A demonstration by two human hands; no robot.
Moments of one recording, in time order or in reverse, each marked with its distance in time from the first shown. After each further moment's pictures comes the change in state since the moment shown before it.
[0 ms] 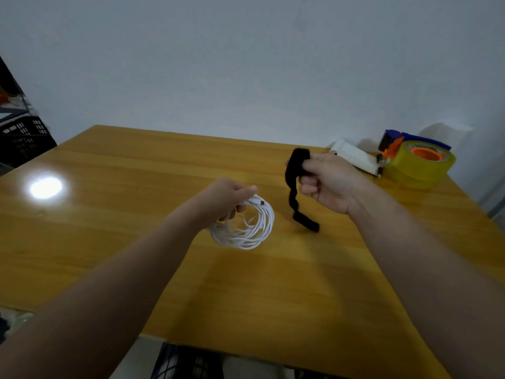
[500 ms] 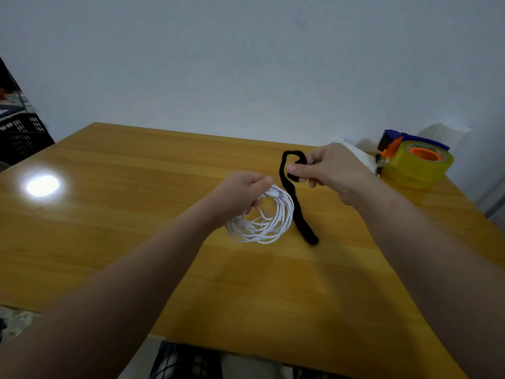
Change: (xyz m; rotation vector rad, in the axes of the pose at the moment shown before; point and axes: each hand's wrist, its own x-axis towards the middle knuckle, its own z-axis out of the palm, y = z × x) left_hand 0.000 0.020 0.014 -0.162 0.000 0.110; right_hand -0.004 -0.011 -0.006 -0.617 0.119 -0.198
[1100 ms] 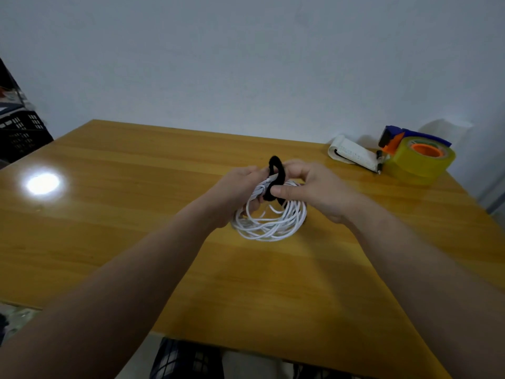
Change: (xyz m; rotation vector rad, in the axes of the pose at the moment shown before) left_hand -0.001 0.005 0.003 -0.312 0.004 -0.106; right_hand -0.018 0.012 0.025 0.064 -0.271 -0.134
